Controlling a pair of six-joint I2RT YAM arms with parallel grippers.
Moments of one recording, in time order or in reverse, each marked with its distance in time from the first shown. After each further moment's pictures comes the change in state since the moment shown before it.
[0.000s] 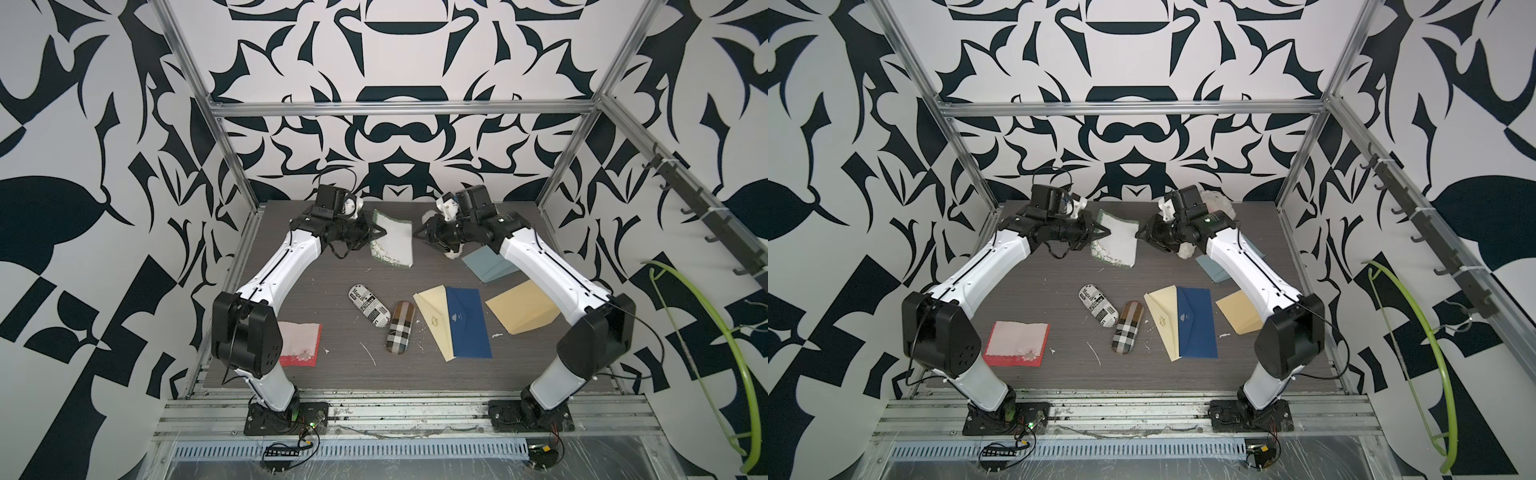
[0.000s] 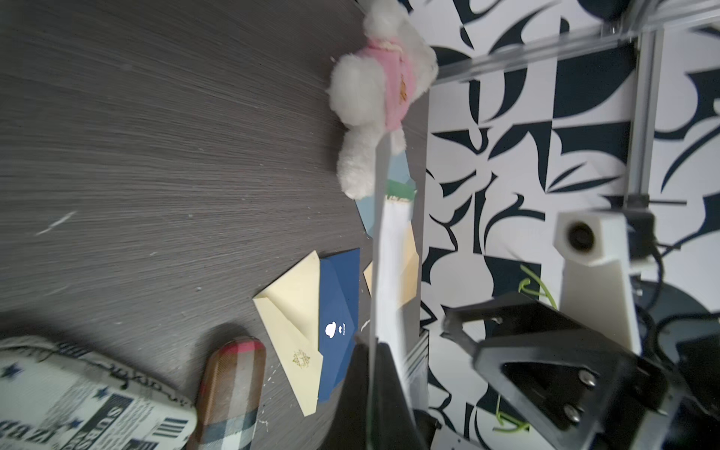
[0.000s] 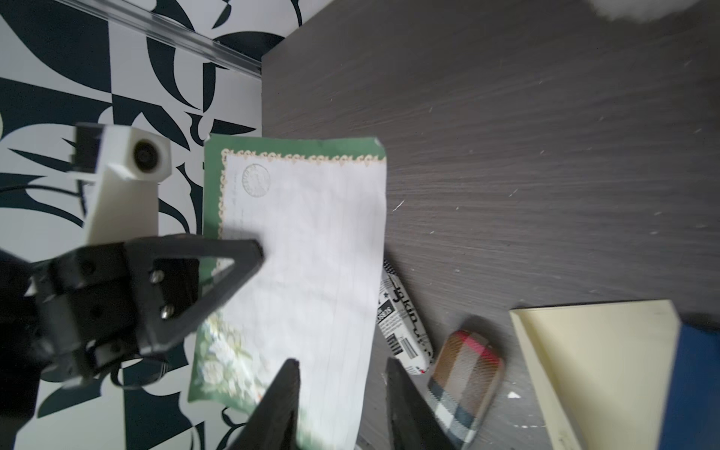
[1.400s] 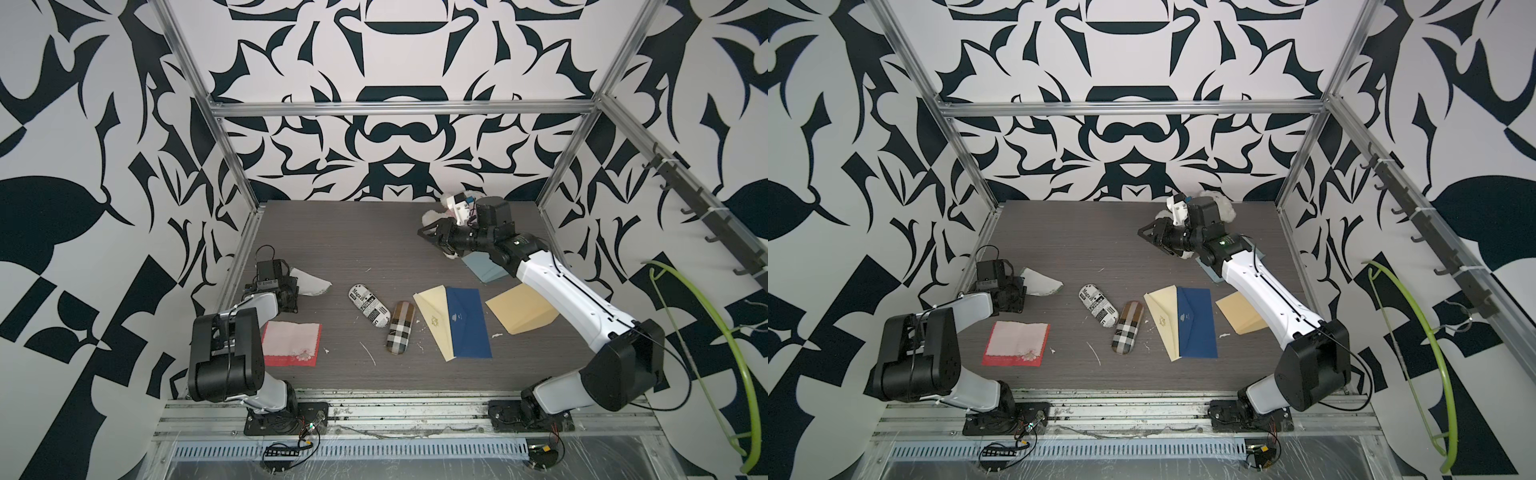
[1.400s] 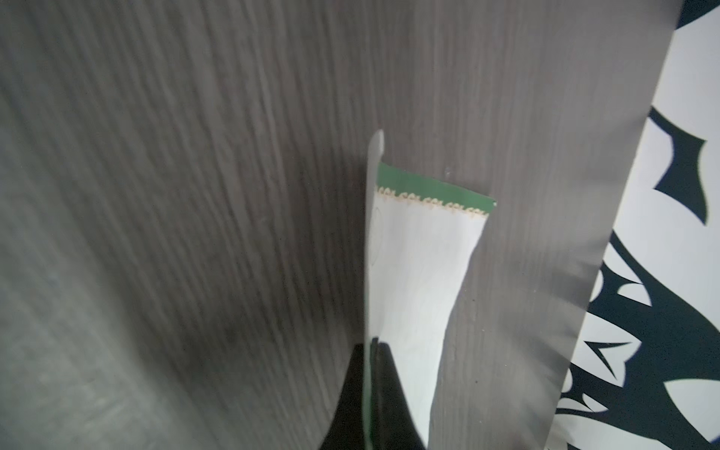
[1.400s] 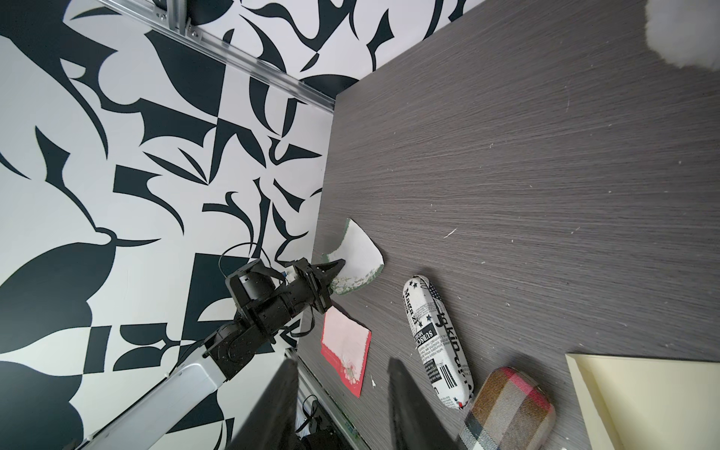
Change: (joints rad) left arm 0.449 -0.126 -0.809 0.476 -0.565 -0.489; right arm -0.017 -0.154 -0.255 0.345 -0.113 0.077
